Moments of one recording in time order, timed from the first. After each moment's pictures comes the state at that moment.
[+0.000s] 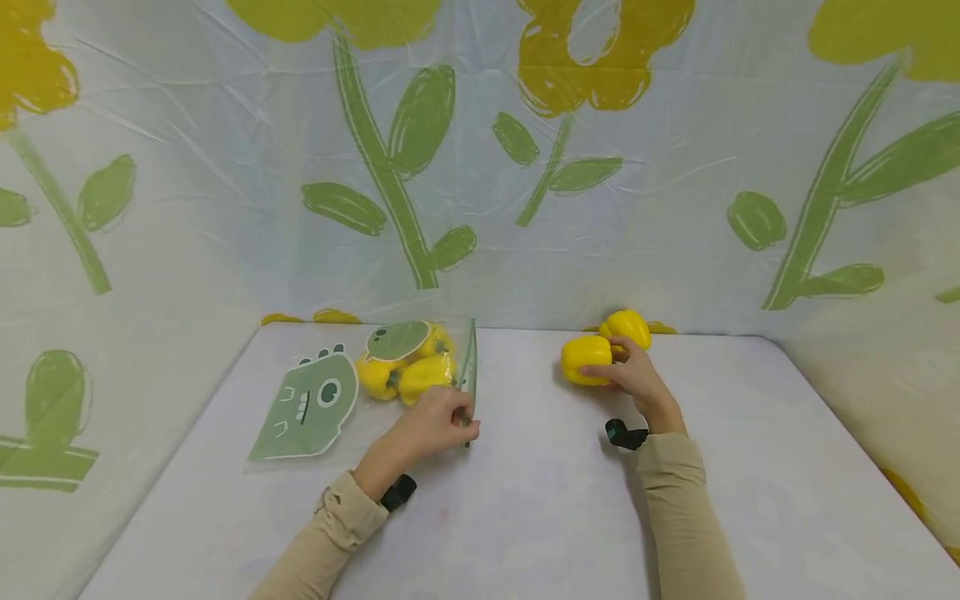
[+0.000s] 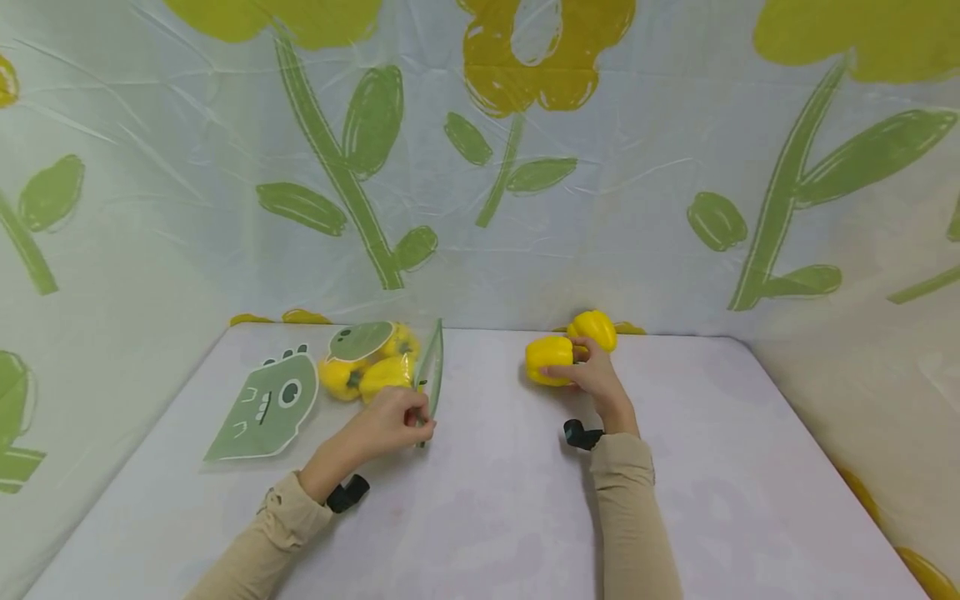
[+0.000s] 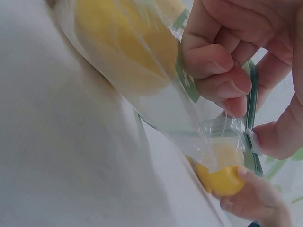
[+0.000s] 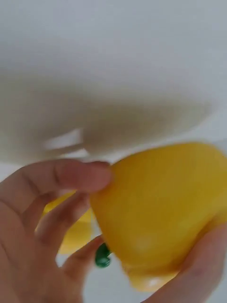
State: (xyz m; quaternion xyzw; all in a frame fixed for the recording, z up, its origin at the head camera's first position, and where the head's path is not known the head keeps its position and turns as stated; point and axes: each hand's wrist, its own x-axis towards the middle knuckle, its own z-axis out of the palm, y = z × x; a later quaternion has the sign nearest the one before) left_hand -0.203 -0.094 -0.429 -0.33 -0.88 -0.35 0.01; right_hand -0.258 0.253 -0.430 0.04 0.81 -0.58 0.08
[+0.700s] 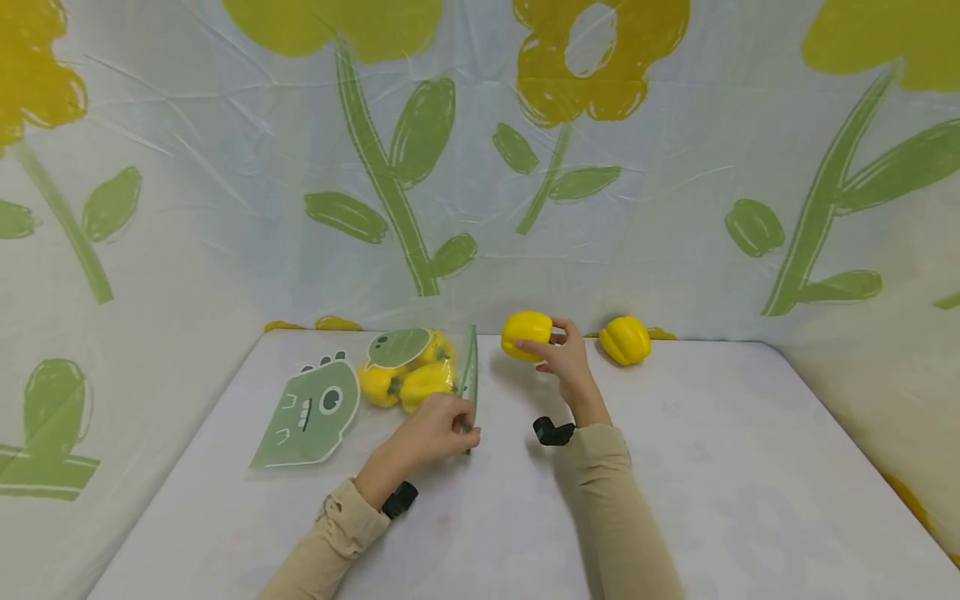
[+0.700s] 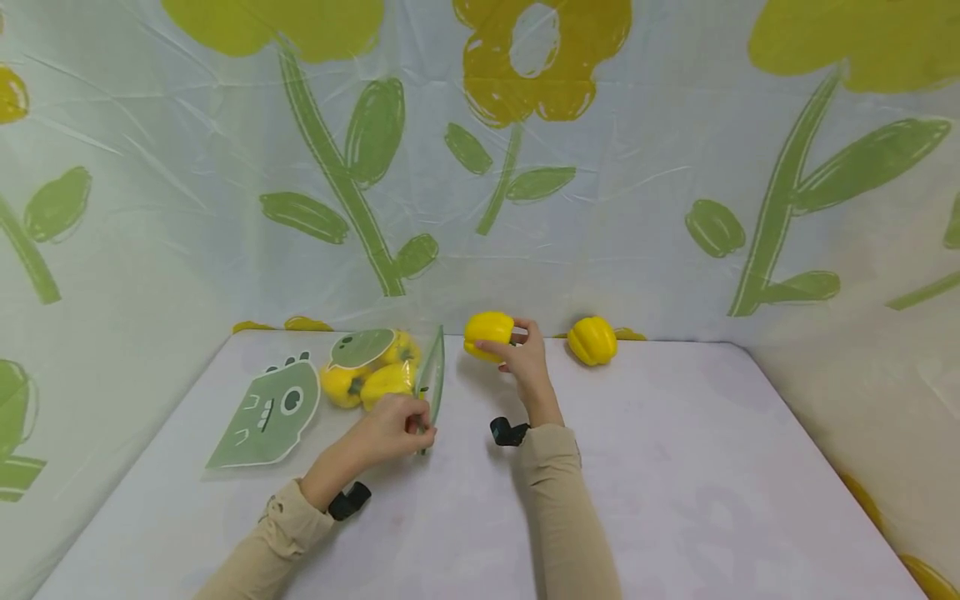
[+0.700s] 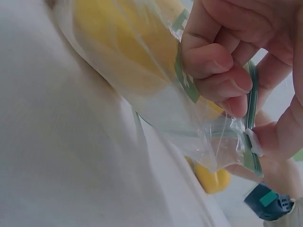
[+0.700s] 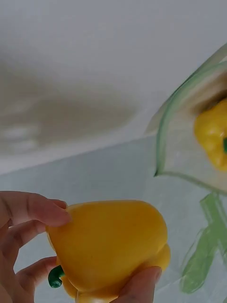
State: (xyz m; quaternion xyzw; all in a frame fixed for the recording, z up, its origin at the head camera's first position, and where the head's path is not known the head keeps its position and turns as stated) left_hand -0.201 -0.096 -0.426 -0.33 -0.88 -0.34 0.00; right_hand -0.277 0.142 -0.415 0.08 0.73 -0.67 0.00
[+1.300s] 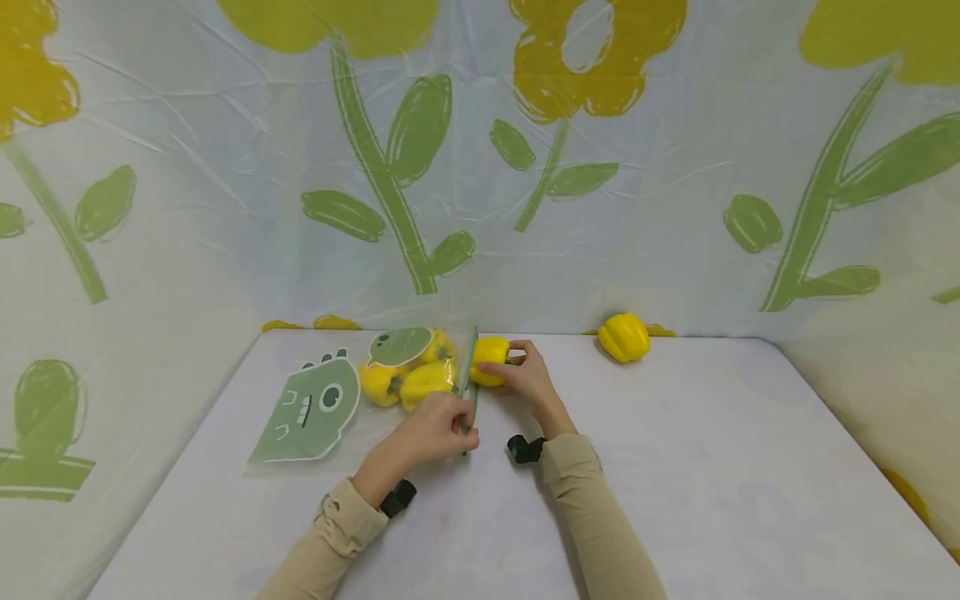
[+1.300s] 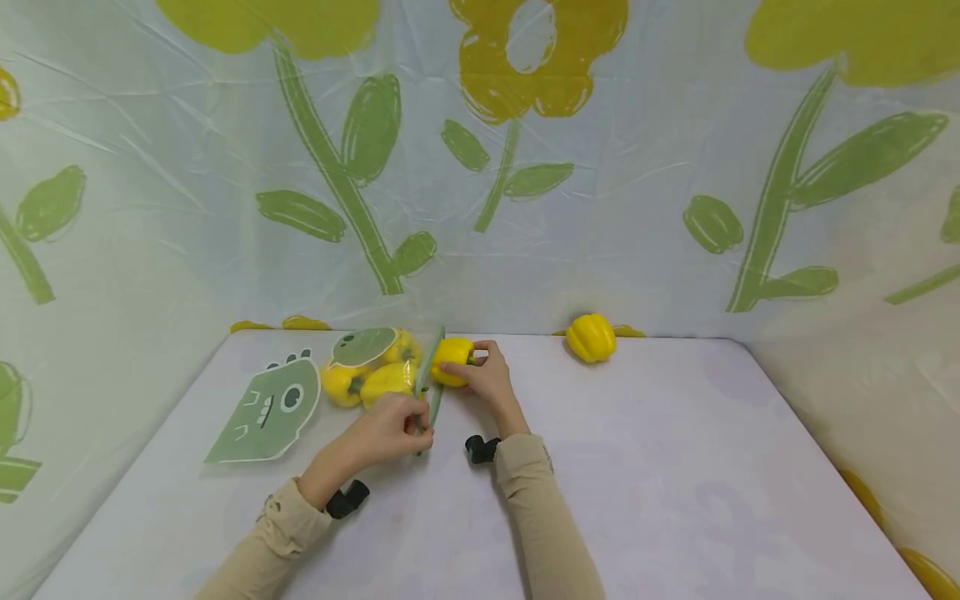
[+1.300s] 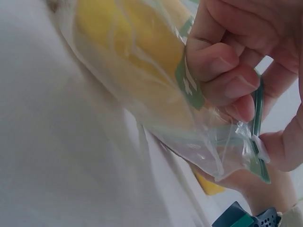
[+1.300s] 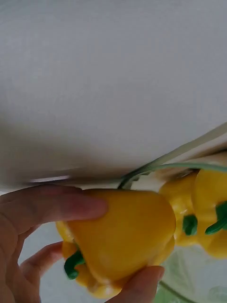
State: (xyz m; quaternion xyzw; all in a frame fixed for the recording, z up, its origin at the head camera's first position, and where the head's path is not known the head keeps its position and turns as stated) left_hand -0.202 -0.096 -0.425 -0.34 -0.88 -0.32 0.00; right_hand -0.270 0.098 -0.446 0.05 0.77 -0.64 0.06
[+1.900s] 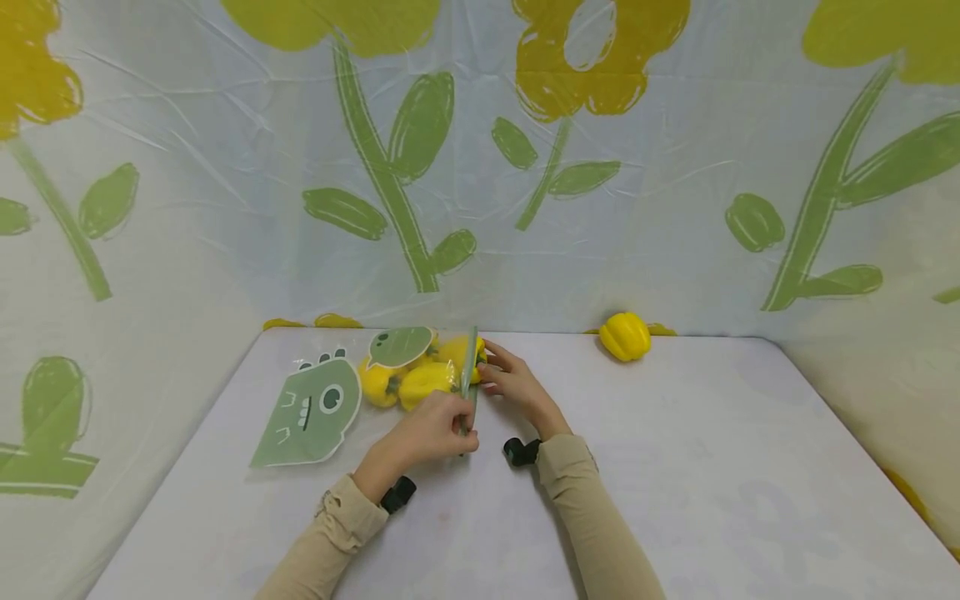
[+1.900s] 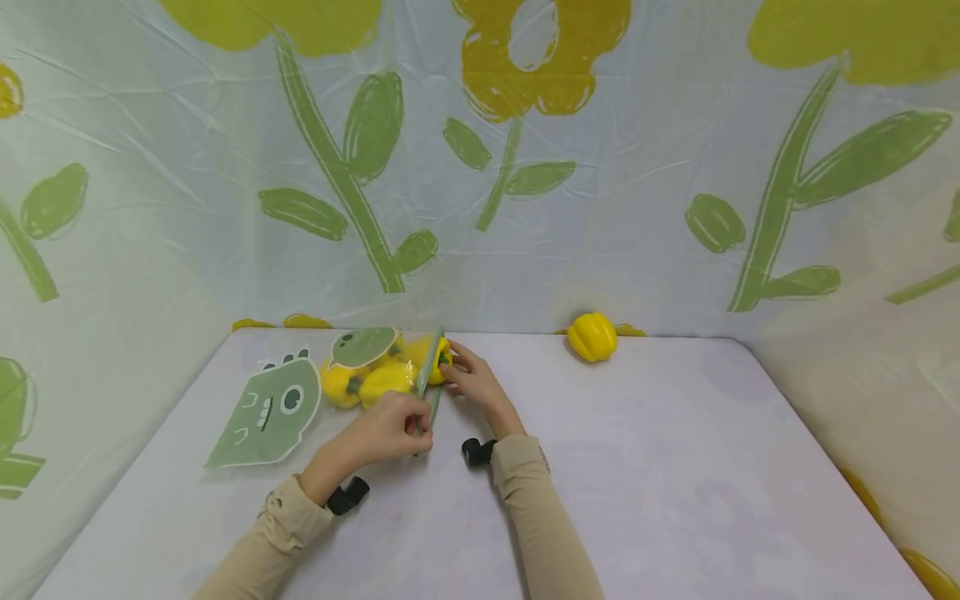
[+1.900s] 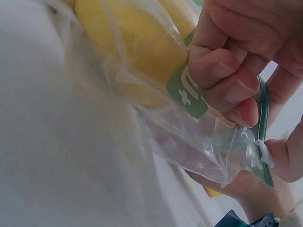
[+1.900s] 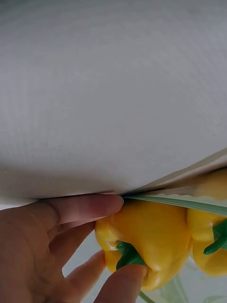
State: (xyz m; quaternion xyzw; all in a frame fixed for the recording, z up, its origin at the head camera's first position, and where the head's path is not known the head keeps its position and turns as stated) left_hand -0.203 -0.099 -0.426 -0.37 -0.87 -0.32 0.00; right_hand -0.268 0.088 -0.456 -0.08 0.76 -0.64 0.11
